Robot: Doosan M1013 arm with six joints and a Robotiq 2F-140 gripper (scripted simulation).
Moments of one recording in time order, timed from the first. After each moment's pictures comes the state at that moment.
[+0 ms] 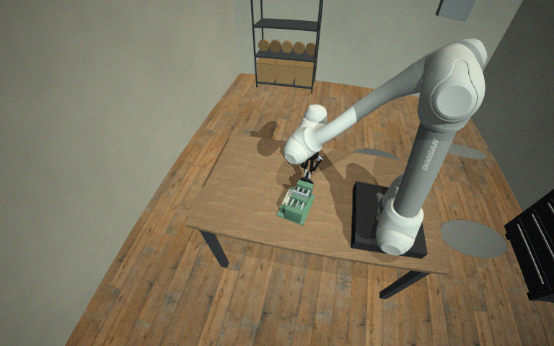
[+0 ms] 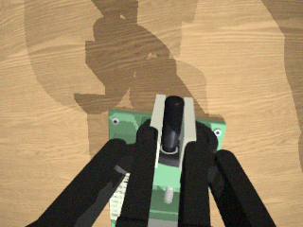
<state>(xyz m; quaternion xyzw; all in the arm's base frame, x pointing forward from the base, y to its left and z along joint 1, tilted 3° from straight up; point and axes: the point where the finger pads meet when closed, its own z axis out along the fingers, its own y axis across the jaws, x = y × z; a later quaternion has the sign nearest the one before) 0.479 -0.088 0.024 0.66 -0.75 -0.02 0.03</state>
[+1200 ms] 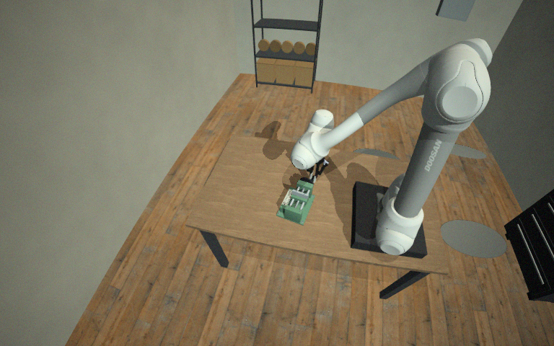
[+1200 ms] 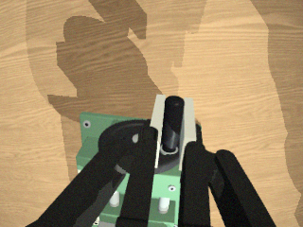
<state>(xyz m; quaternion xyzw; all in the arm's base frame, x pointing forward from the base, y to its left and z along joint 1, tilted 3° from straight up) 0.445 -0.084 0.010 0.66 -0.75 -0.02 0.03</state>
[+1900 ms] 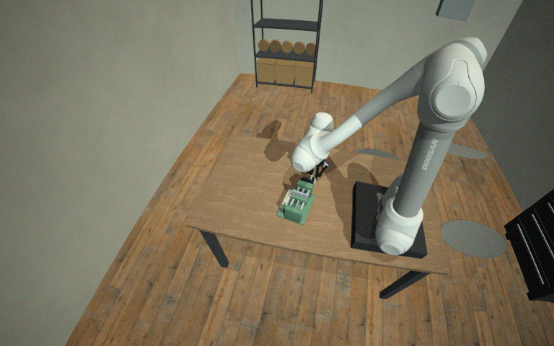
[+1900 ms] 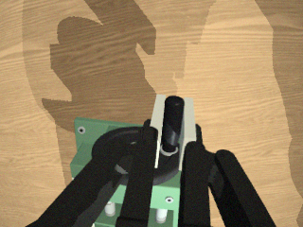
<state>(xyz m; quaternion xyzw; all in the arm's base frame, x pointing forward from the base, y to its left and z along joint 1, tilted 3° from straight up) 0.443 -0.084 -0.005 0.66 -0.75 -0.02 0.03</state>
